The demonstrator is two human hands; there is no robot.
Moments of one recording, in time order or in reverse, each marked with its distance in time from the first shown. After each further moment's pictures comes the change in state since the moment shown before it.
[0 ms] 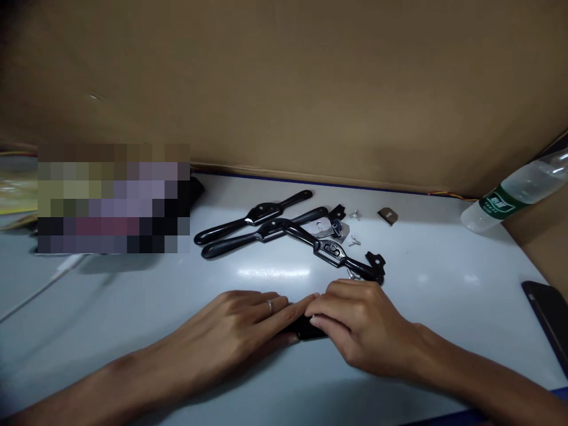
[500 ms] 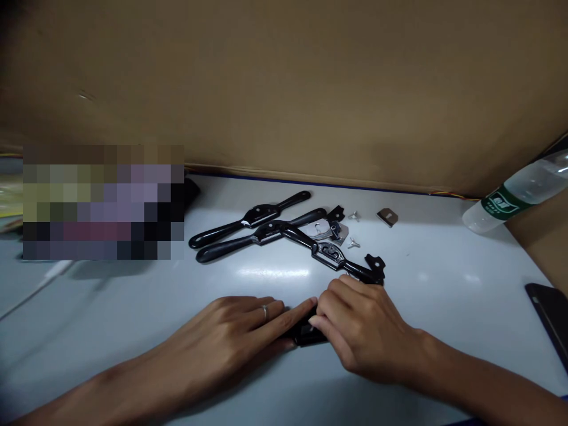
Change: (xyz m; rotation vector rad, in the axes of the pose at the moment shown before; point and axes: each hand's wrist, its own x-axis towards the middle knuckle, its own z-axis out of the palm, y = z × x) left_hand 0.000 0.001 0.000 0.004 0.030 0.000; right_hand 0.001 0.002 0.000 -0.217 0.014 -0.050
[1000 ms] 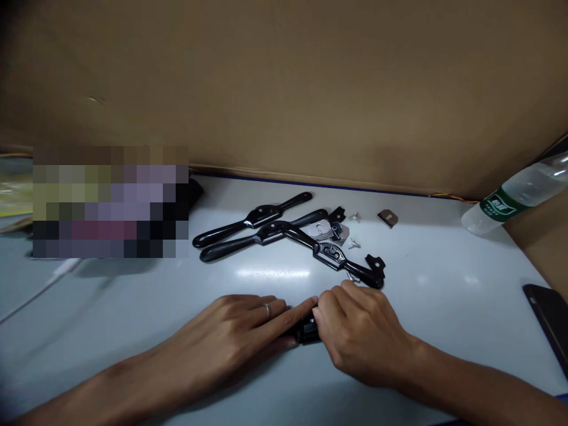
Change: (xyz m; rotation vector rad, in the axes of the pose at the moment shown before) left_hand 0.002 -0.001 0.001 0.015 0.010 0.004; right_hand -0.004 -0.007 0.011 -0.342 0.046 -0.018
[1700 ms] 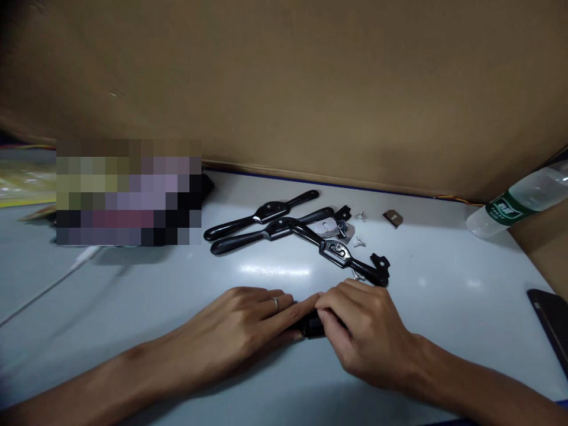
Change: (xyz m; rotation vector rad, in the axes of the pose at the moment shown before) left_hand -0.001 0.000 -0.001 0.003 -0.020 0.001; right_hand 0.004 -0.002 -0.007 0.433 0.059 0.103
